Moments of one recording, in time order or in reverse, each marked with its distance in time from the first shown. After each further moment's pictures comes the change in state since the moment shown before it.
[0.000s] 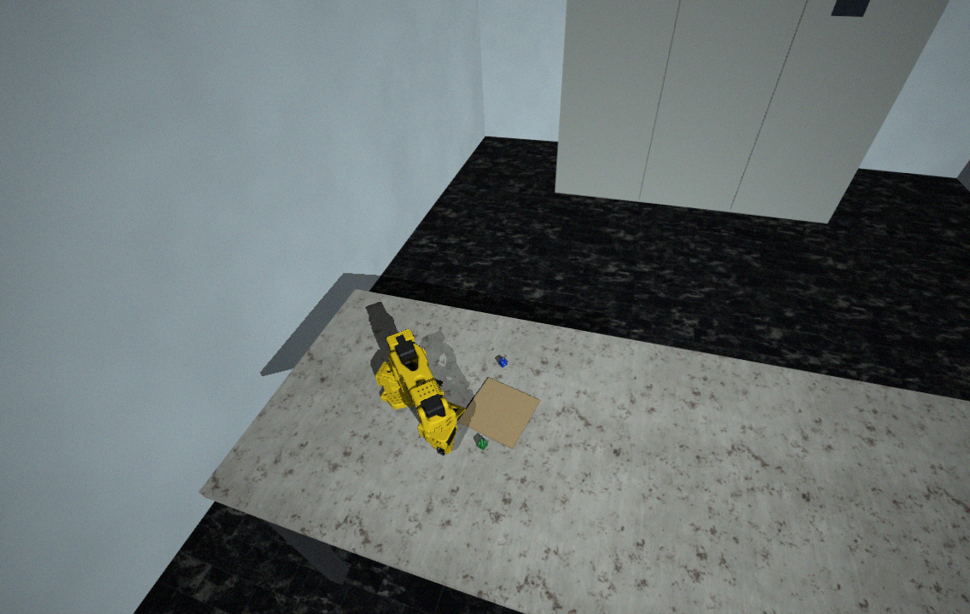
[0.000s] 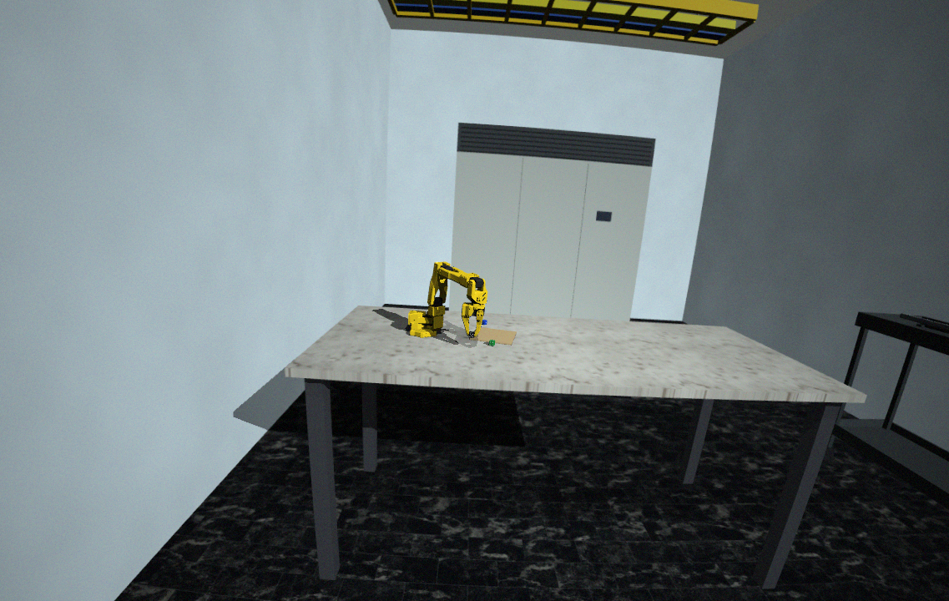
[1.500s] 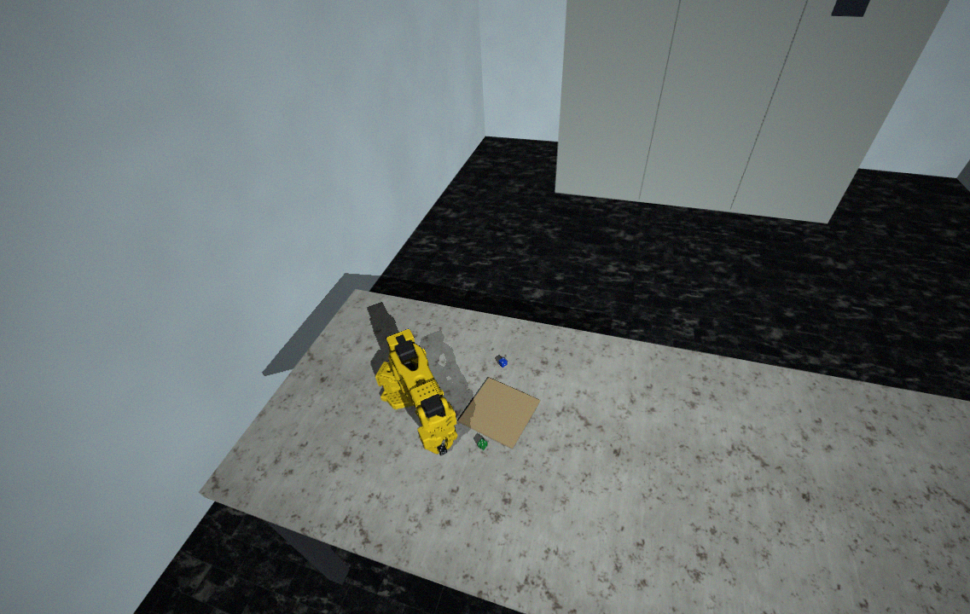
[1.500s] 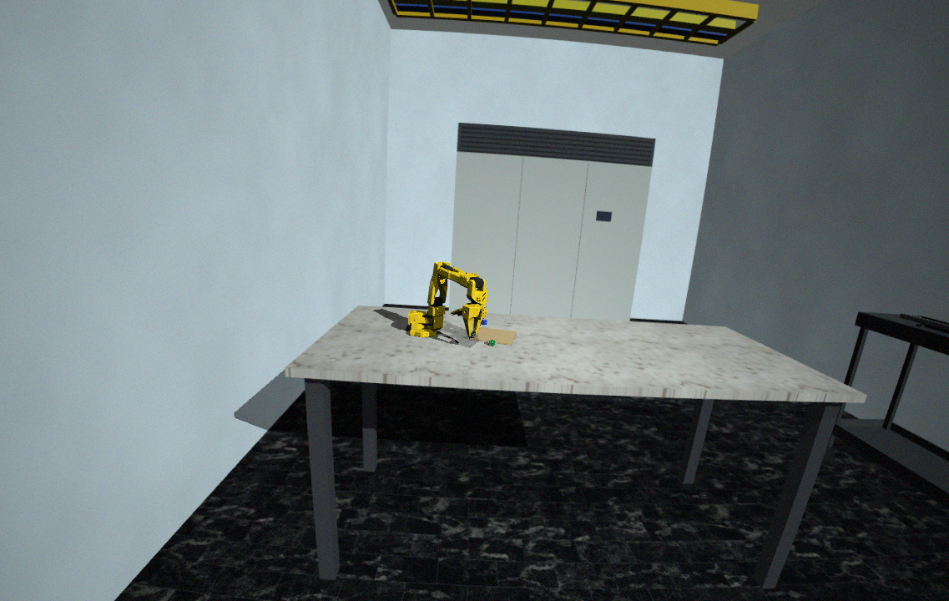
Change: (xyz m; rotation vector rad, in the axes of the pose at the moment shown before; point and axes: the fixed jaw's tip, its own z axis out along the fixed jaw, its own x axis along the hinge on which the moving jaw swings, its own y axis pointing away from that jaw) arm 0.006 -0.003 0.000 0.000 0.000 -0.897
